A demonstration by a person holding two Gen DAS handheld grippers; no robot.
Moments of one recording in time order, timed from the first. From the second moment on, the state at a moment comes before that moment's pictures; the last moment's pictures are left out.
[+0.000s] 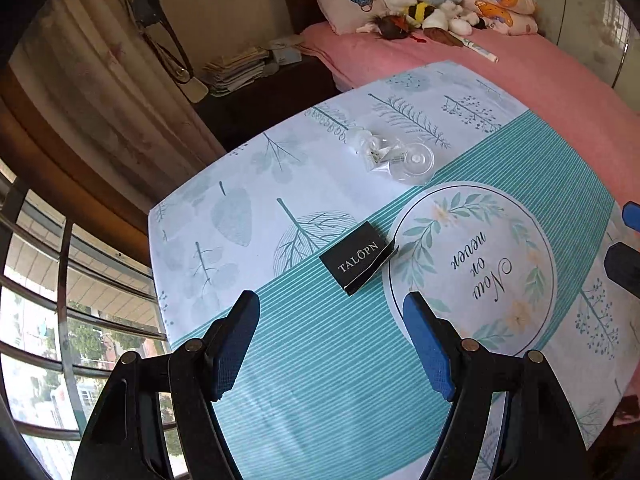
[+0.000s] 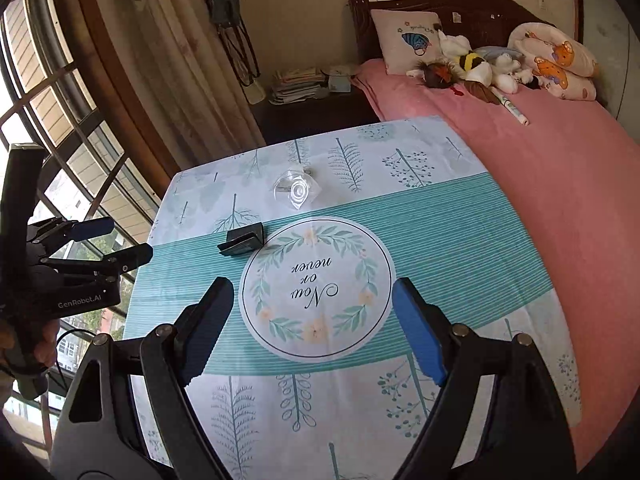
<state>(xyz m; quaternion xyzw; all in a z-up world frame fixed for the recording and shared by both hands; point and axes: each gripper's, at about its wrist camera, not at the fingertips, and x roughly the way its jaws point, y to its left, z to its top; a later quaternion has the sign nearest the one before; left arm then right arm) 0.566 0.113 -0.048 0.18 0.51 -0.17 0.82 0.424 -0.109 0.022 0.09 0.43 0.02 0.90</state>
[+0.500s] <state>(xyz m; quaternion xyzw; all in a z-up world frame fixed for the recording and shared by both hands) 0.606 0.087 -0.144 0.16 0.56 -0.24 0.78 0.511 -0.093 -0.077 0.10 0.47 -0.02 0.88</state>
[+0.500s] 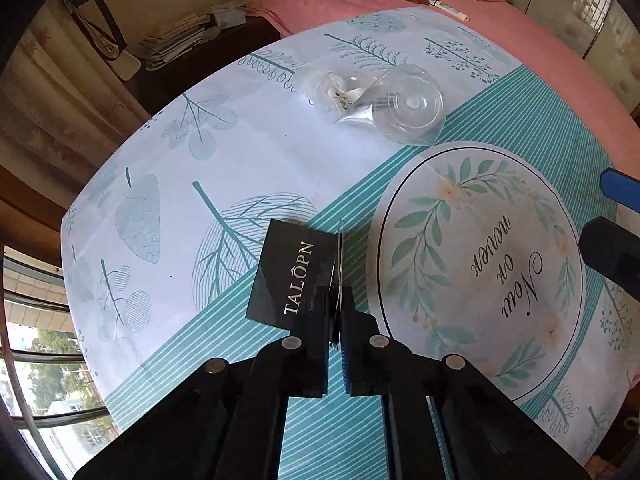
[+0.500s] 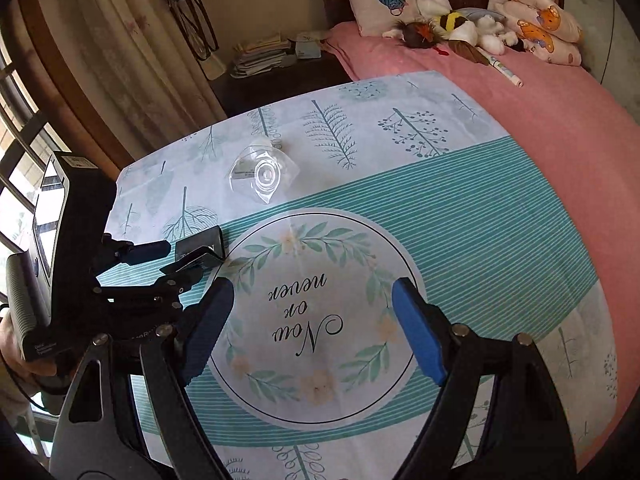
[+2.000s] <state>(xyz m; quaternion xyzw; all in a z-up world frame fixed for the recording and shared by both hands) 0.592 0.186 -0.072 -0.01 0.56 -0.18 0.81 0.613 -0.071 -0.094 -0.01 0.50 -0.05 0.86</state>
